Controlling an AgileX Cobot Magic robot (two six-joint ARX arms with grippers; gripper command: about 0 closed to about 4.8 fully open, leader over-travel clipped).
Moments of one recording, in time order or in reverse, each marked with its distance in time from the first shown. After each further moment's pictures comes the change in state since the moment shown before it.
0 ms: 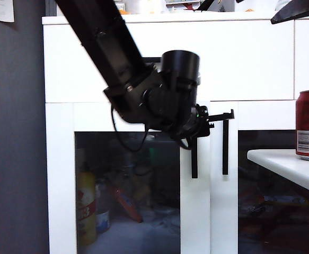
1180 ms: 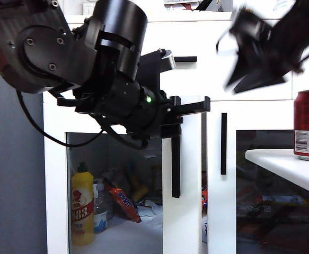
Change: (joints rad) left arm -0.043 -0.458 -0.629 0.028 0.116 -0.005; right arm 0.001 0.420 0.008 0.178 -0.034 -0.030
